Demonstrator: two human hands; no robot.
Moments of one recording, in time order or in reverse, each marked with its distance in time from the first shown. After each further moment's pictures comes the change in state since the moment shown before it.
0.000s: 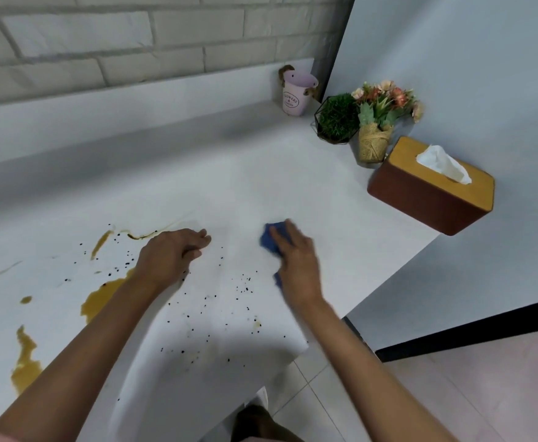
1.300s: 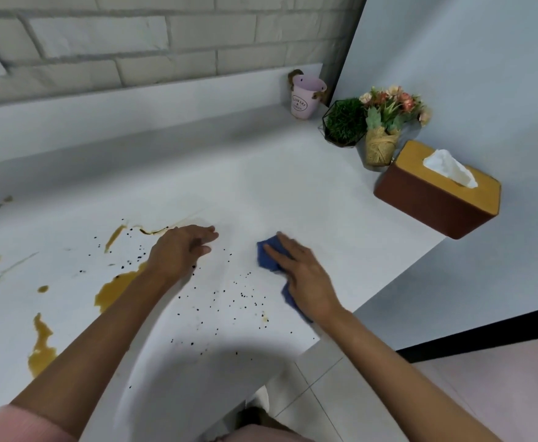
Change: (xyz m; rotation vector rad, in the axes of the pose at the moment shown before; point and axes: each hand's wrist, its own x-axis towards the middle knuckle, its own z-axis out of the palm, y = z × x) left_hand 0.003 -0.016 0.012 -0.356 0.045 -0.046; right_hand -0.021 0.018 -0.001 -0.038 -0.096 -0.251
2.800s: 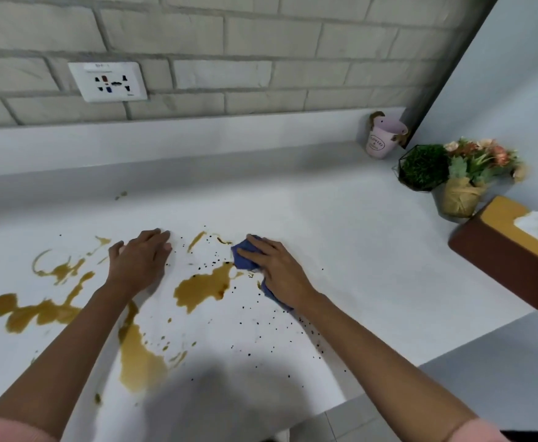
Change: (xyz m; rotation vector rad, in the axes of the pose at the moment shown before) left_hand -0.059 -0.077 -0.124 0.648 0.281 -0.338; right_hand 0.097 -0.090 0.068 0.069 -0.249 -0.390
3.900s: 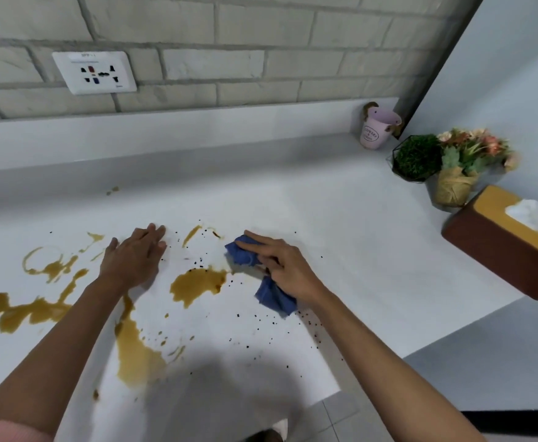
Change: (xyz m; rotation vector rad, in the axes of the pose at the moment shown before) left_hand 0.002 -0.001 -0.003 0.105 -0.172 0.016; right_hand -0.019 -0.033 -0.040 0.401 0.008 0.108
